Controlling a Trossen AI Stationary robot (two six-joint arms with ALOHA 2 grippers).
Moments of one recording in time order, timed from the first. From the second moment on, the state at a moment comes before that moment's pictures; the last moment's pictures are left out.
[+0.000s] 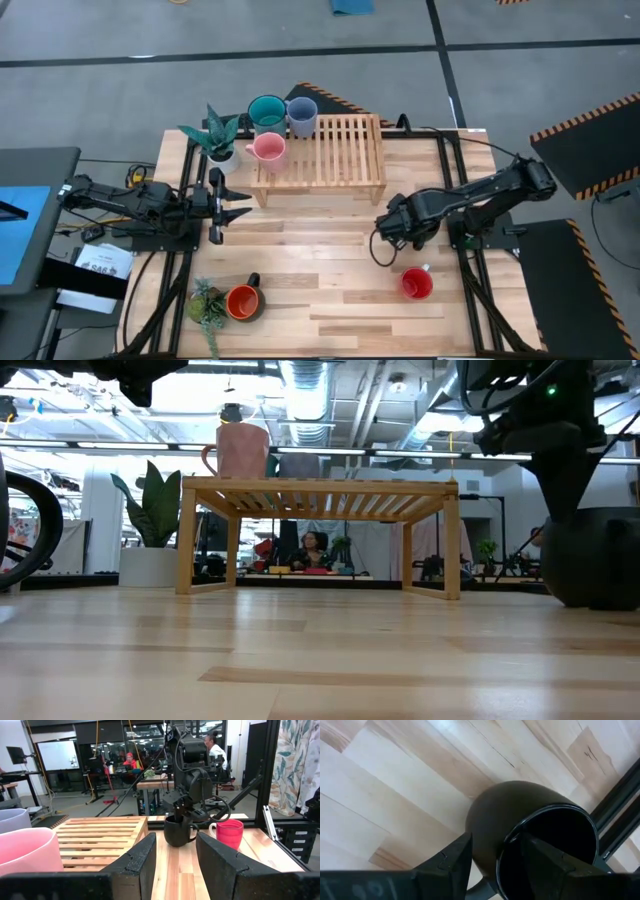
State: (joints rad) left arm -0.22 0.41 0.37 0.19 -0.35 0.08; right arm 0.20 1.46 1.06 -1.33 0.20 1.06
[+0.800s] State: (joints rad) left arm -0.22 0.41 0.37 0.19 -0.35 0.08; right arm 0.20 1.46 0.94 -1.28 0.20 1.18
